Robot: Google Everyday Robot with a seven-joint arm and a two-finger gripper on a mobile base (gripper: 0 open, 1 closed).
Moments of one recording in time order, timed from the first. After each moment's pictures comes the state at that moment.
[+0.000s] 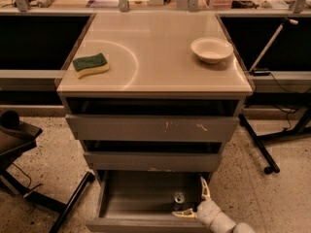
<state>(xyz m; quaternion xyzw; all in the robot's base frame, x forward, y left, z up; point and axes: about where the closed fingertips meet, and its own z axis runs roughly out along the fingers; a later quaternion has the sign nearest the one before) 0.498 -0.146 0.339 -0.33 0.67 0.17 0.65</state>
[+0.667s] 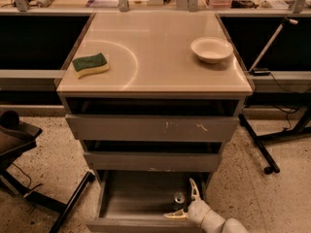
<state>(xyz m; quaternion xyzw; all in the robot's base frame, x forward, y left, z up) 0.503 -0.113 0.314 -0.34 0.67 0.20 0.63</state>
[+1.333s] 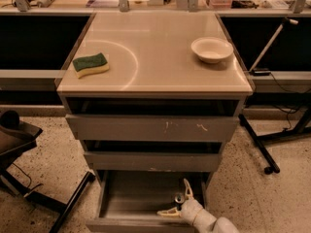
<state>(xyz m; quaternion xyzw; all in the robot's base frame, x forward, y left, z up) 0.518 -0.083 0.284 -0.31 0.68 0.23 0.62</state>
